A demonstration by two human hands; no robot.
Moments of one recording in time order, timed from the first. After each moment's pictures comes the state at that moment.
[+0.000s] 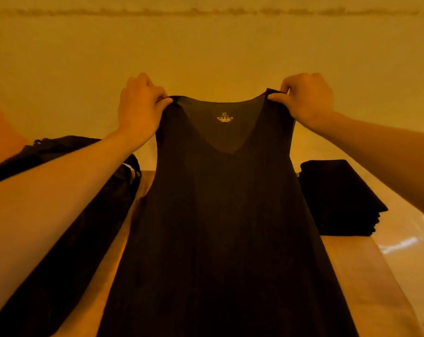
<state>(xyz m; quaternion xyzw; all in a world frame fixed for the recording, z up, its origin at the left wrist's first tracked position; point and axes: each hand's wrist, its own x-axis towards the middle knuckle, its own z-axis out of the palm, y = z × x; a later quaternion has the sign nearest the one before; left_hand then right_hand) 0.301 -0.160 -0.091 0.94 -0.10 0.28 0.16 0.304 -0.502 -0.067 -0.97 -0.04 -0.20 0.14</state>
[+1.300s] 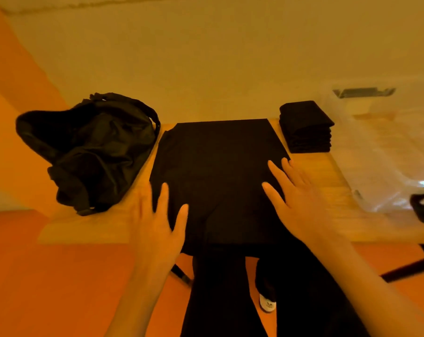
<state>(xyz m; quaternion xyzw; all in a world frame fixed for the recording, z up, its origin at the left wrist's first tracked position) -0.103 -0.182 -0.221 0.97 0.05 0.13 0.19 -0.065 -0.473 -0.208 -0.98 -0.02 -0.07 0.17</state>
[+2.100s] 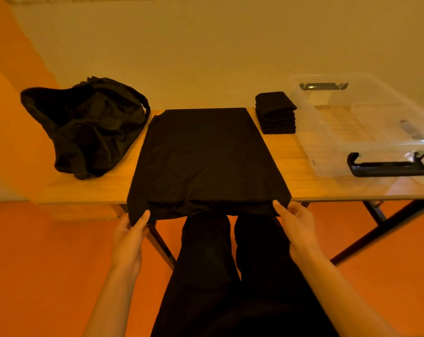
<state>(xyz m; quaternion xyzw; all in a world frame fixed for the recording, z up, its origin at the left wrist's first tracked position) -0.186 -0.168 -0.265 0.64 0.25 0.06 0.73 -0.188 -0.494 -0.244 -0.69 0.31 -0.03 0.65</state>
